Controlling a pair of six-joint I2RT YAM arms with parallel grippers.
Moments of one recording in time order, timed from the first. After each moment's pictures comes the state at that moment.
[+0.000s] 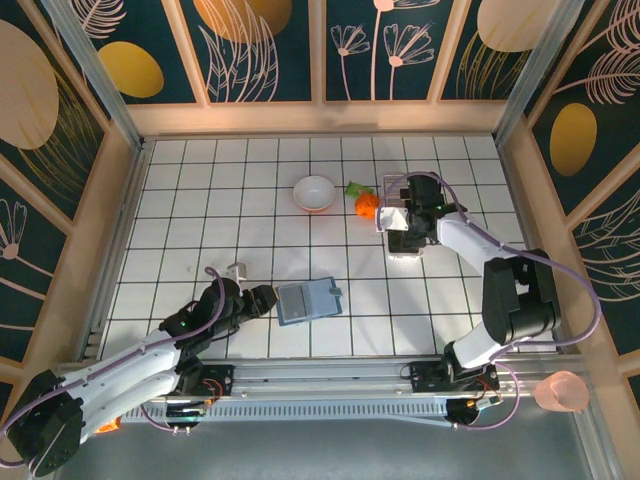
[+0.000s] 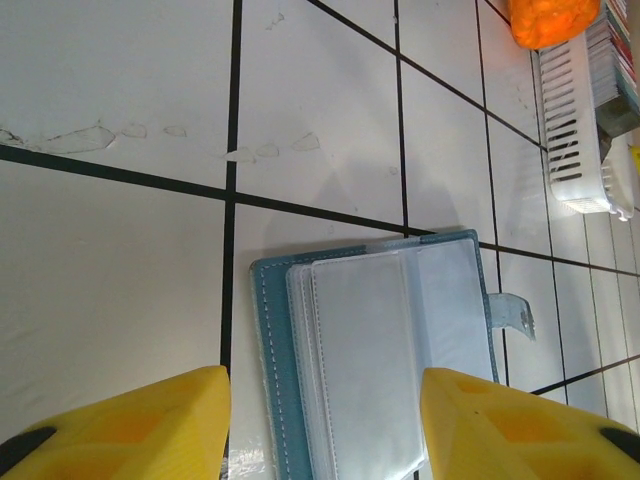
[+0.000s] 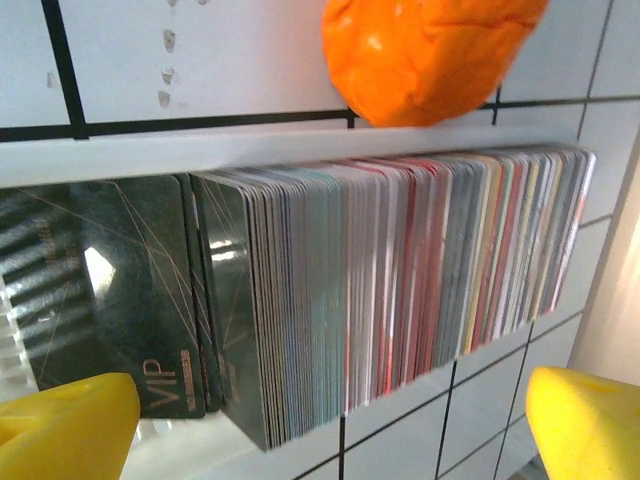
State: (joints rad) left arm -0.74 0.75 0.16 -0.04 0.02 -1.00; right arm 0.28 1.56 0.98 -0.37 0.07 -1.41
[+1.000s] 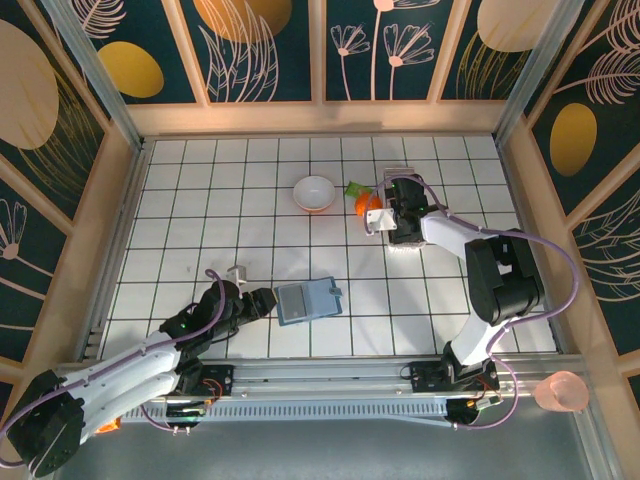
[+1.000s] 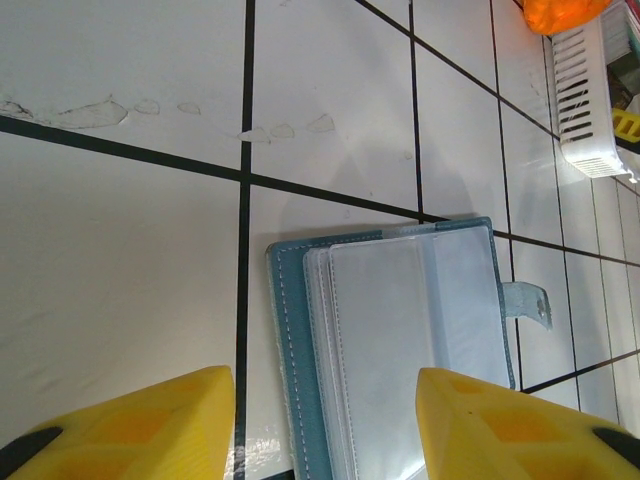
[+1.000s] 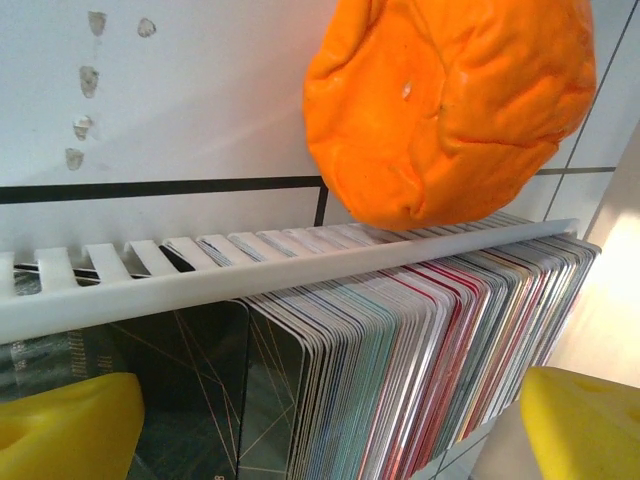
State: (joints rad) left arm -0.74 0.75 0.13 -0.02 0.03 -1.00; right arm 0.33 1.69 0.99 -0.18 0.15 -1.53
